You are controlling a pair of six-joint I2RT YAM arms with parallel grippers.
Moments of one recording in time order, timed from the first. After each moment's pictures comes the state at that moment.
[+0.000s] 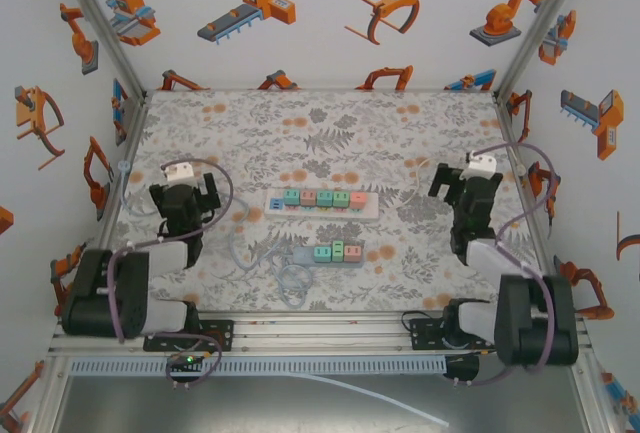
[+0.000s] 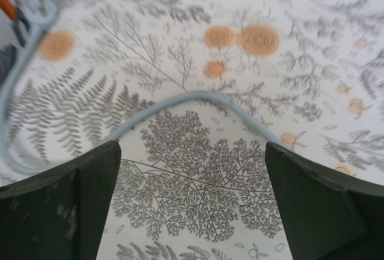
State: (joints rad) left arm -0.16 1.25 0.29 0.69 -0.41 -0.05; right arm -0.01 1.12 0.36 0.55 0.13 0.08
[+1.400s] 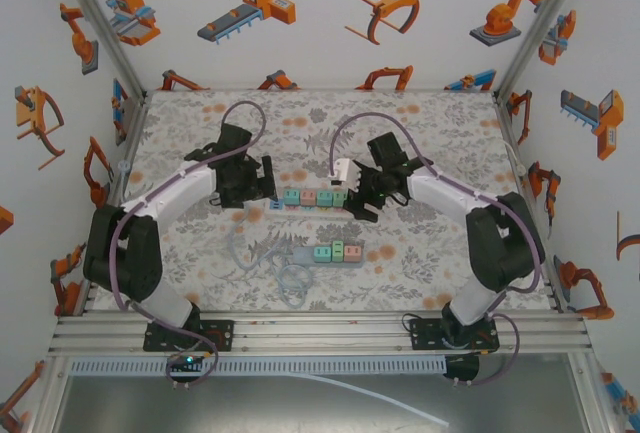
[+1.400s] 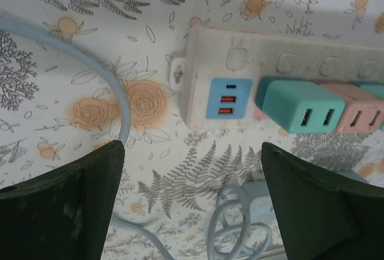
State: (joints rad) left arm -0.42 1.60 1.12 -0.60 0.04 -0.48; right arm 0.49 1.67 1.09 -0.46 -0.44 -0.86
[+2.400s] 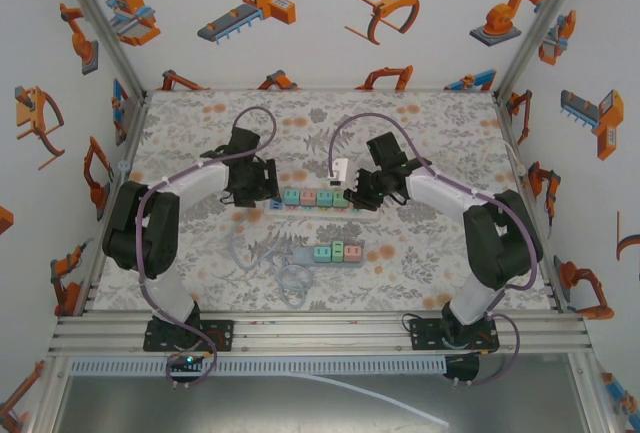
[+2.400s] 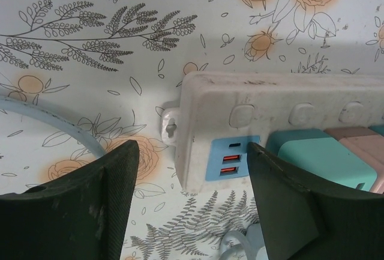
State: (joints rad) left arm -0.42 1.76 1.11 -0.46 0.07 -0.47; right arm 0.49 1.68 1.08 -0.42 -0.46 -0.89
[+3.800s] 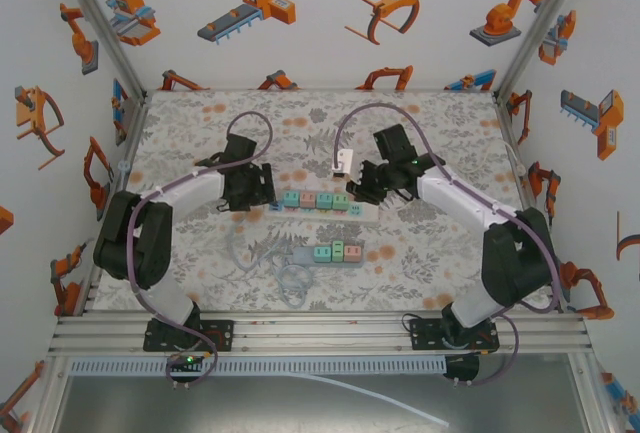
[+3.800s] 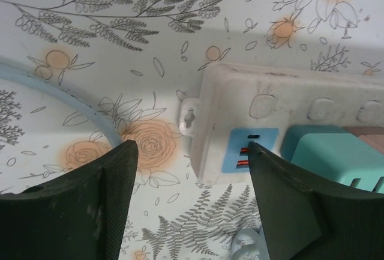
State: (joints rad) left arm -0.43 1.68 1.03 -0.44 0.01 -0.48; right arm 0.49 1.55 1.12 -0.50 -0.48 -0.85
